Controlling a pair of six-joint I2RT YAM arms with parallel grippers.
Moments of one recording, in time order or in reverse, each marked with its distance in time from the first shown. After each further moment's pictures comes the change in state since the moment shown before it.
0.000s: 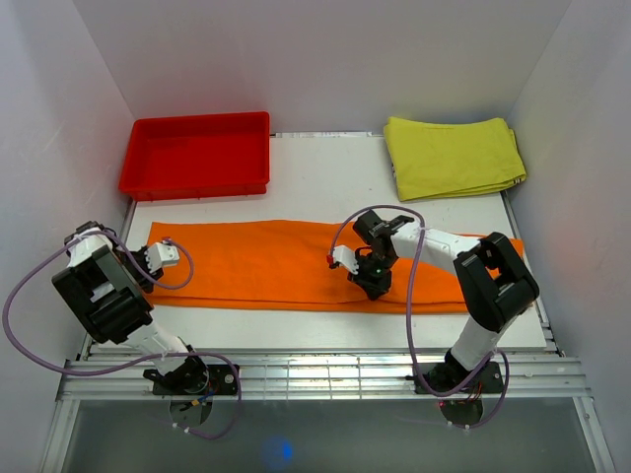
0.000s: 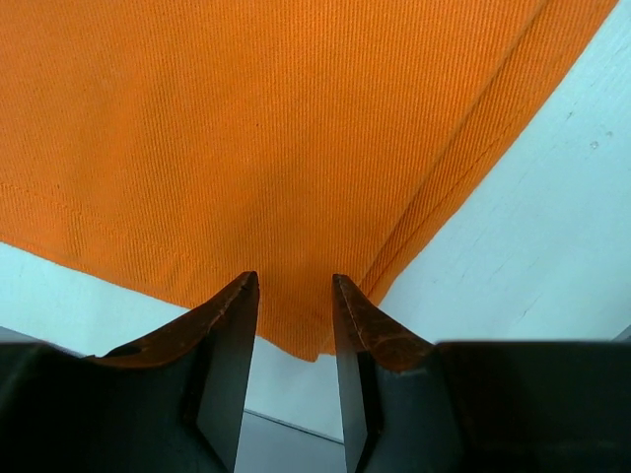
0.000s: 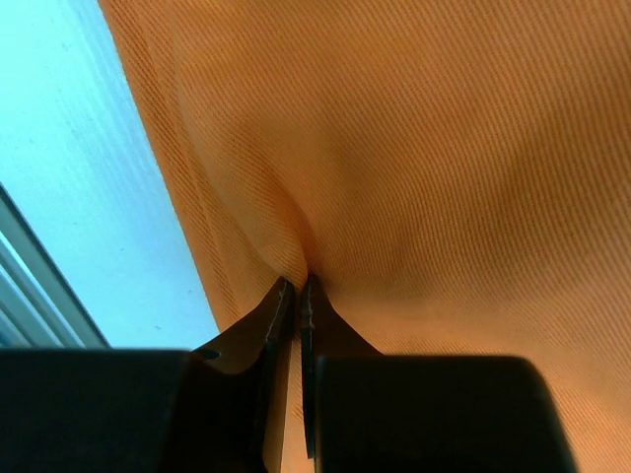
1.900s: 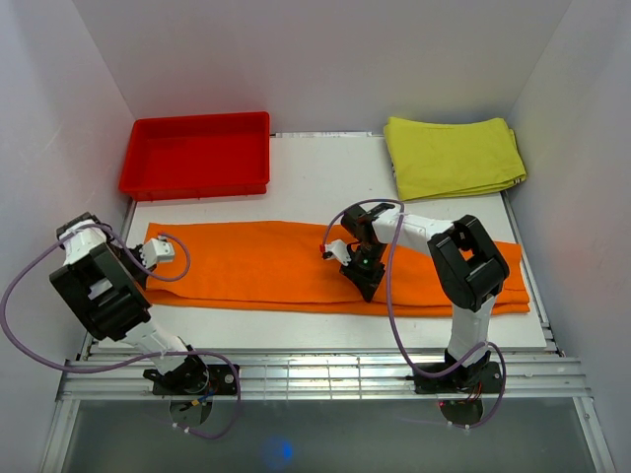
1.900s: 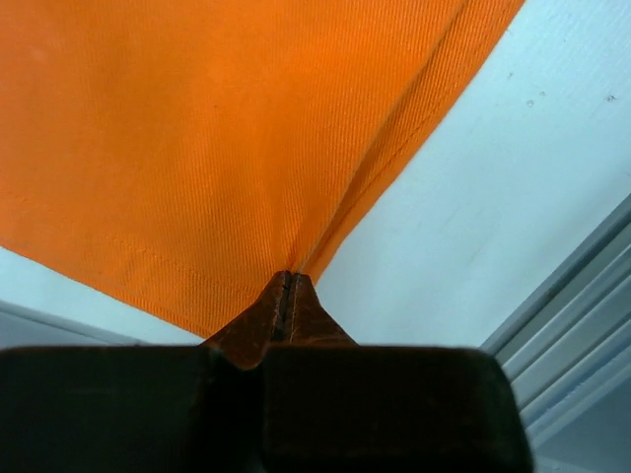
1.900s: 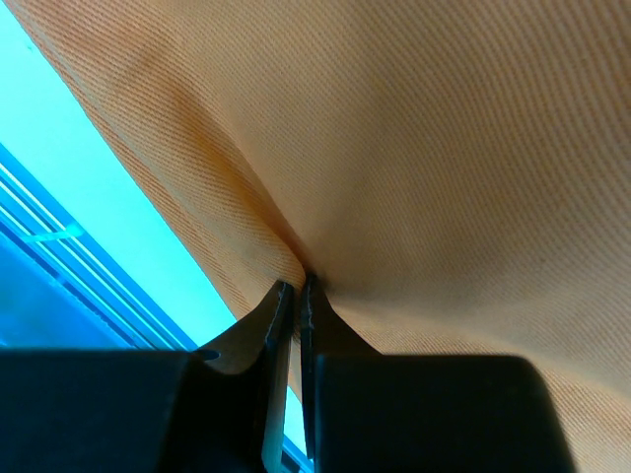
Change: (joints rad) left arm 0.002 0.023 0.141 -0.184 -0.058 -0.041; right arm 0.010 0.214 0.203 -0.170 -0.005 0.234
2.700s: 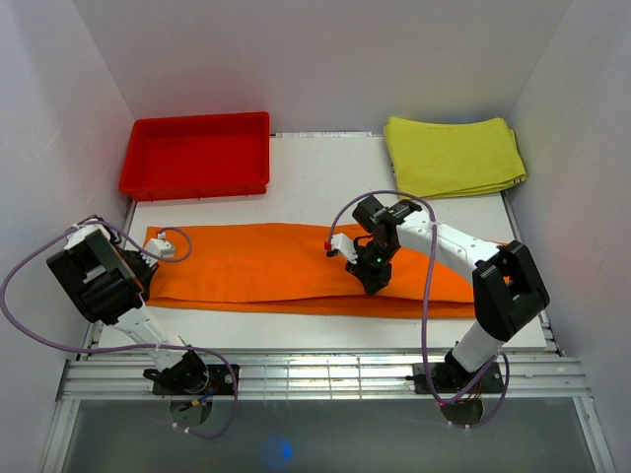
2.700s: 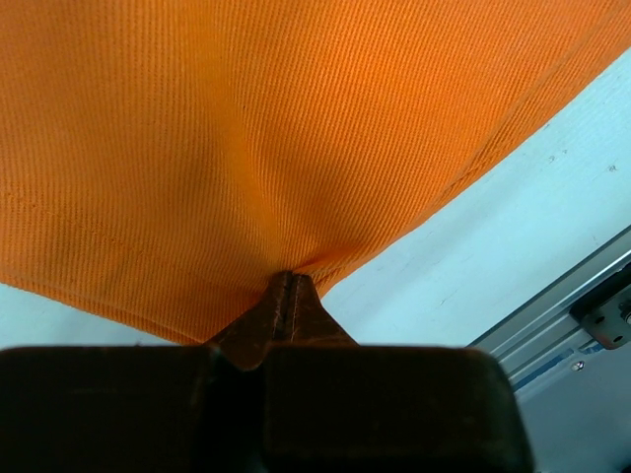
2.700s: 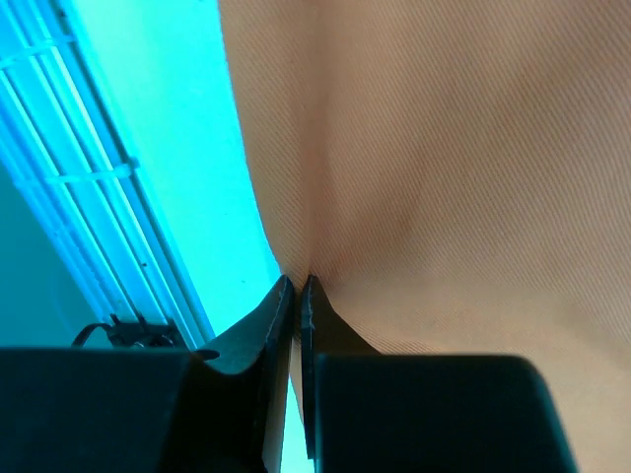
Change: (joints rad) left arm -0.011 0.162 -0.027 0.097 -0.105 -0.315; right arm 0.006 -0.251 -0.042 -0.058 -0.061 -0.171
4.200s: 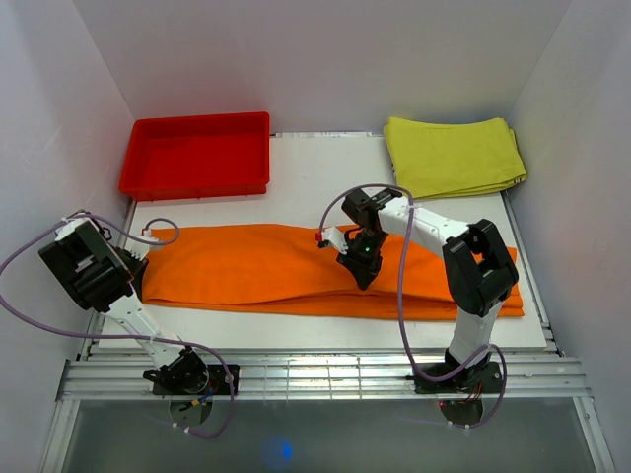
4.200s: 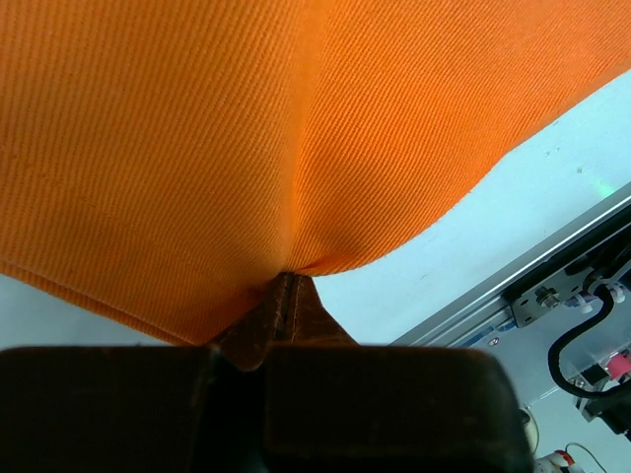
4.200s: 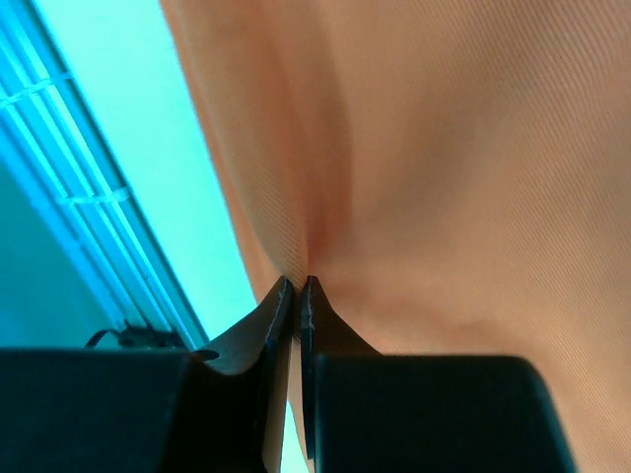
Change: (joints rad) left arm 0.047 0.163 0.176 -0.133 -0.041 -0.197; right arm -0.013 0.194 0.145 -0.035 -0.023 0.020
